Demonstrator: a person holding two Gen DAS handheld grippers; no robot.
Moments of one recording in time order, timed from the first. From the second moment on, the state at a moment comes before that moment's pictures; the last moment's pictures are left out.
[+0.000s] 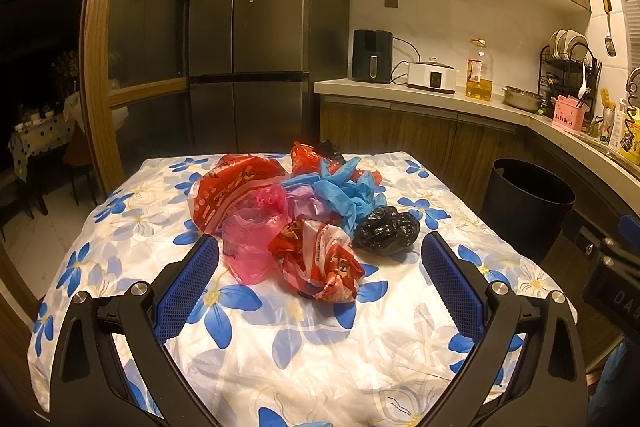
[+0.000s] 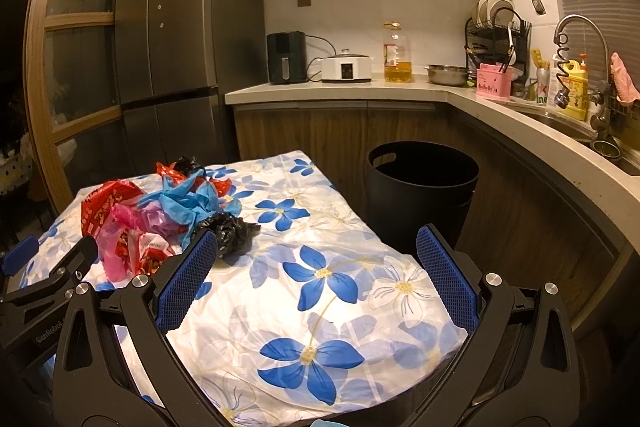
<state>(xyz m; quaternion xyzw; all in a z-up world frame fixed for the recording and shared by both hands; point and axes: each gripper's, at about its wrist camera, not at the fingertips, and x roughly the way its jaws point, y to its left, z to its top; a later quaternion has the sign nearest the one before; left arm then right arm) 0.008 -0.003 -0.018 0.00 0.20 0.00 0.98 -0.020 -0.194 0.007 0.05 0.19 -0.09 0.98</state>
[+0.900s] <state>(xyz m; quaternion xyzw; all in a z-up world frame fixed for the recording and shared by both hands) 0.104 0.012 -0.107 -0.05 0.28 0.00 0.96 0.061 -0.174 -0.054 0.05 0.17 0.02 0.98</state>
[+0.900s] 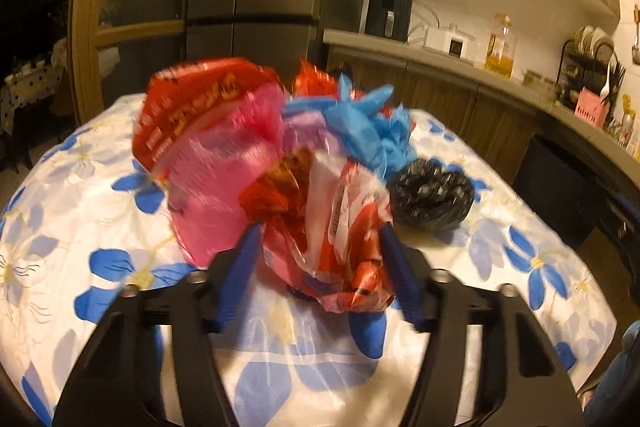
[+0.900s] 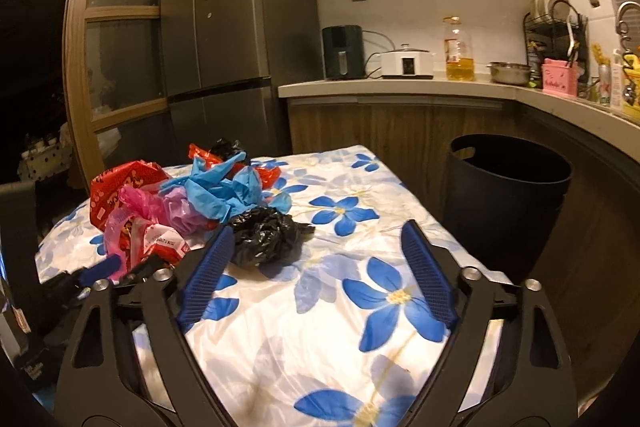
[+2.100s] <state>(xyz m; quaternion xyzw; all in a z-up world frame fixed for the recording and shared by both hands) 0.082 0.003 -0.079 -0.04 0.23 0.00 0.97 0.143 -0.159 -0.093 0.08 0.27 0.08 0.96</state>
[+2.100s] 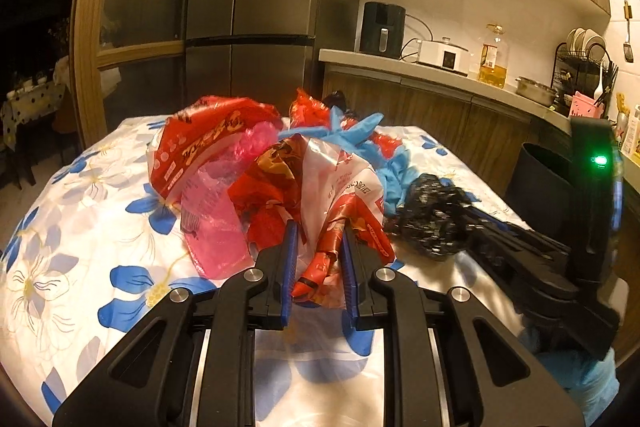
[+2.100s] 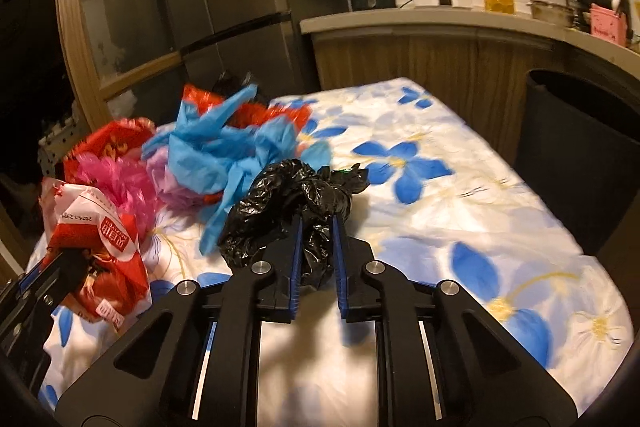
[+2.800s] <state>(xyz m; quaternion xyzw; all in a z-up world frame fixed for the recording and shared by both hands) 0.098 -0.072 -0.043 -0.01 0.20 -0.06 0.98 0.095 -0.250 -0.037 0.10 0.19 0.01 0.98</state>
